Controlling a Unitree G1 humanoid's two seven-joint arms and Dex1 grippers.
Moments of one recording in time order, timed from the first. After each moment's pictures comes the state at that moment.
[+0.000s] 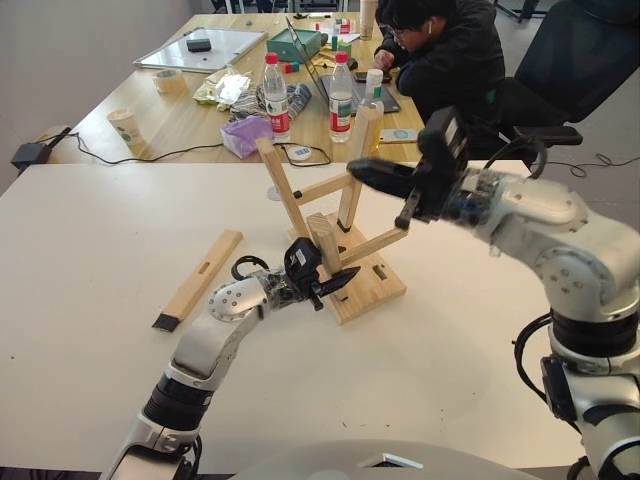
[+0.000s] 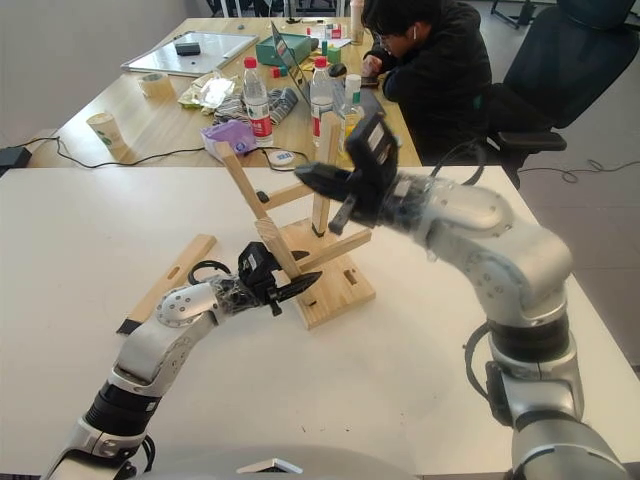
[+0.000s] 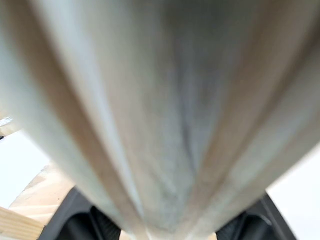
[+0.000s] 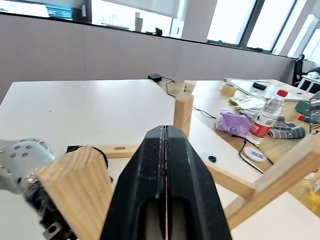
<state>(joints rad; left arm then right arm) -0.14 0.39 -0.27 -0.25 -0.33 0.36 -0.65 -0.64 -0.56 0.03 -0.47 0.75 0.88 0.48</state>
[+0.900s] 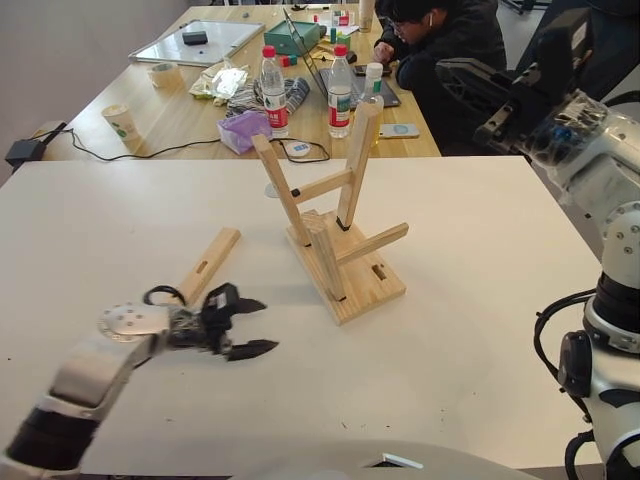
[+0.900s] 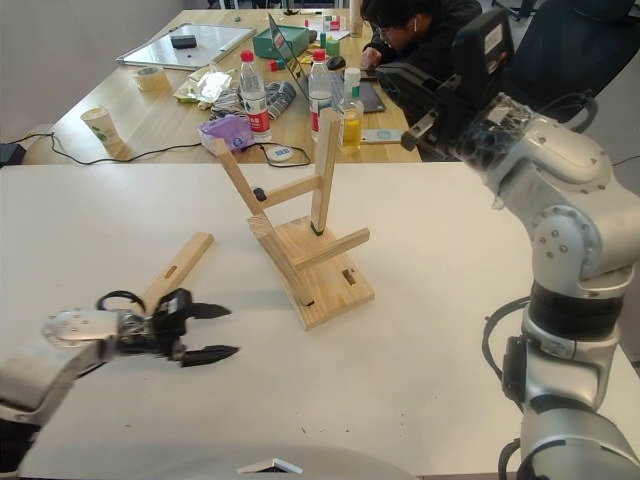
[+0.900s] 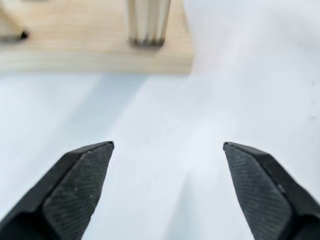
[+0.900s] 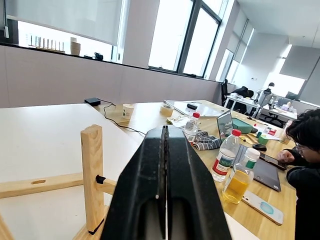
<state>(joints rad) 0.08 0.91 0.05 -0.22 -0.42 0.48 -1.10 -0.71 -0.65 -0.19 -0.35 0.66 0.80 0.52</state>
